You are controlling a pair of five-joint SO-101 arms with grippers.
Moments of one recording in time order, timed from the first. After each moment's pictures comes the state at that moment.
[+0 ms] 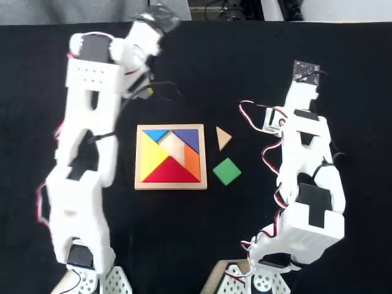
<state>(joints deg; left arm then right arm) 4.5 32.0 -58.3 100.5 -34.2 14.7 10.0 25.6 35.9 0.7</state>
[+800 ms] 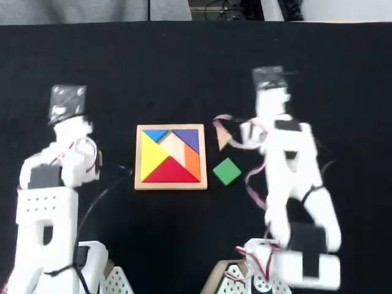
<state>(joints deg) -10.8 -47.8 54.3 57.8 -5.7 2.7 -12.8 40.7 45.9 13.8</state>
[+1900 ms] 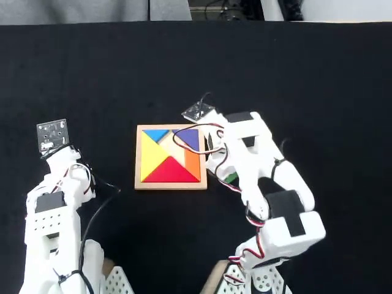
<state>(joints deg) -19.7 -52.8 77.7 39.9 -2.8 -10.5 7.3 29.9 66.5 30.5</state>
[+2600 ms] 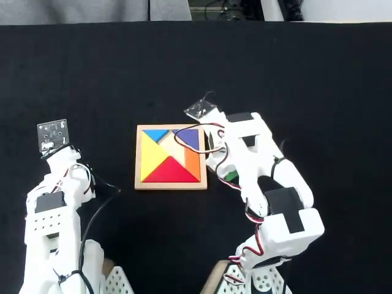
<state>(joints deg) -19.7 -52.8 77.7 39.9 -3.1 -10.2 8.3 29.8 63.4 28.5</state>
